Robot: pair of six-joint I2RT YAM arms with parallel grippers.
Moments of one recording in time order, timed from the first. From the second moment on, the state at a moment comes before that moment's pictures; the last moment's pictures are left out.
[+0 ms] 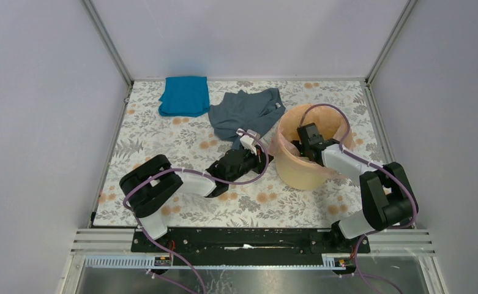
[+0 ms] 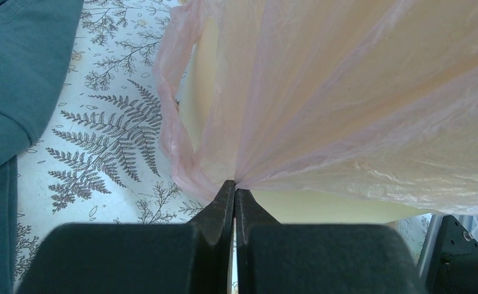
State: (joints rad) left arm -0.93 1.72 0.68 0.89 -0.04 -0.47; right arm 0.38 1.50 0.81 -0.42 0.03 0.40
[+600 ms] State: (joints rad) left arm -0.93 1.74 0.71 0.86 -0.03 -0.46; right arm 0.38 1.24 0.97 -0.63 0.14 0.39
